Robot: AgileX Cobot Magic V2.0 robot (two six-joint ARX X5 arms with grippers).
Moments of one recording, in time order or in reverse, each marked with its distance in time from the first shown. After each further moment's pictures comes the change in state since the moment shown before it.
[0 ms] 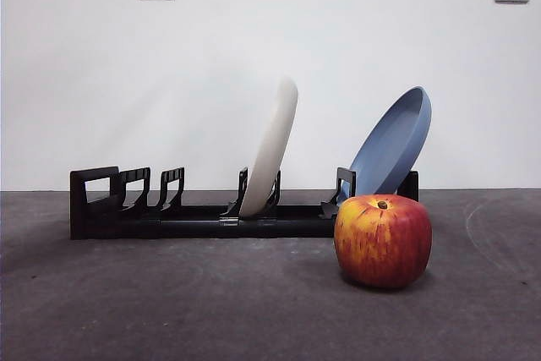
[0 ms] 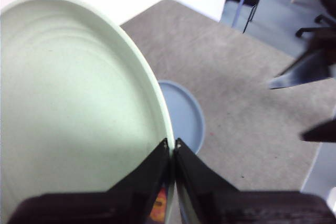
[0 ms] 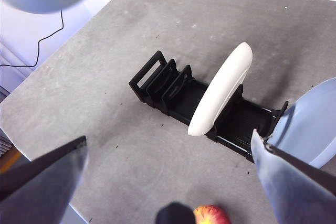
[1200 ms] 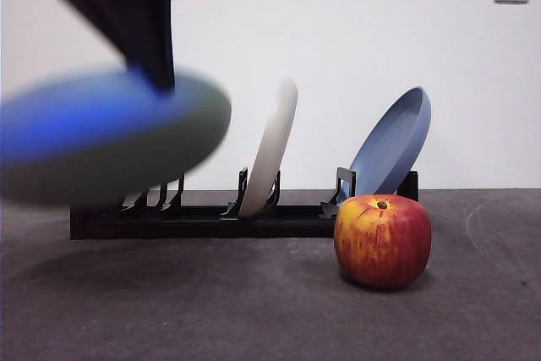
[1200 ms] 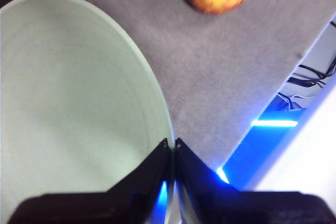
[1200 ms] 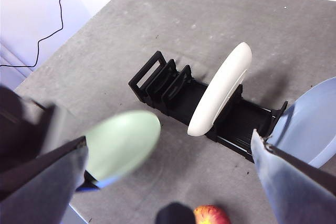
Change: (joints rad) left arm -0.286 -0.341 -1.366 0.376 -0.283 -0.118; right arm 0.000 0.000 0.000 0.000 0.000 0.000
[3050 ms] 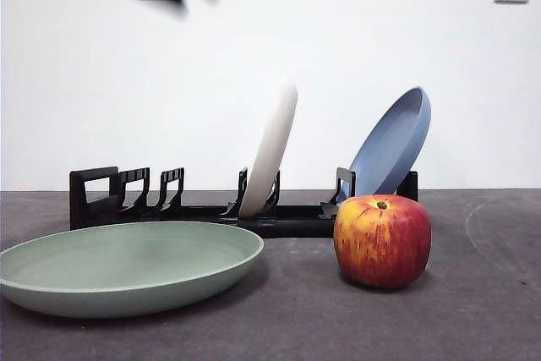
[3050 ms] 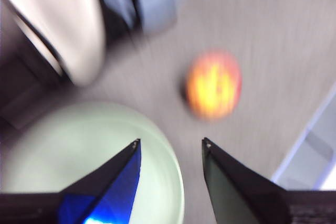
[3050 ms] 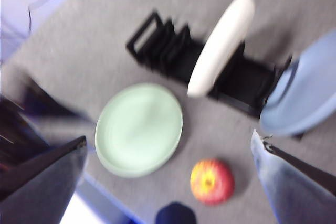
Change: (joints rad) left arm -0.052 -0.320 -0.163 0.375 -0.105 -0.131; right arm 0.008 0.004 0.000 -0.168 0.002 -0.021
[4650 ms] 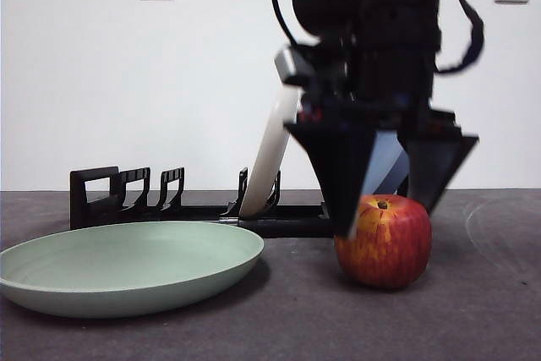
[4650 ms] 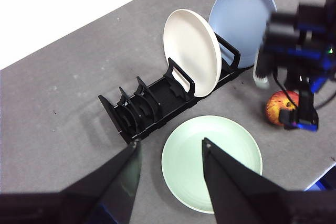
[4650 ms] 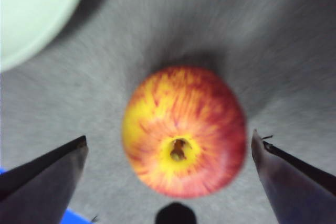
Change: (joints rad) left arm 0.000 -0.109 0.635 -0.750 -0.290 0.051; right arm 0.285 0.540 -0.333 0.138 0.386 -0.045
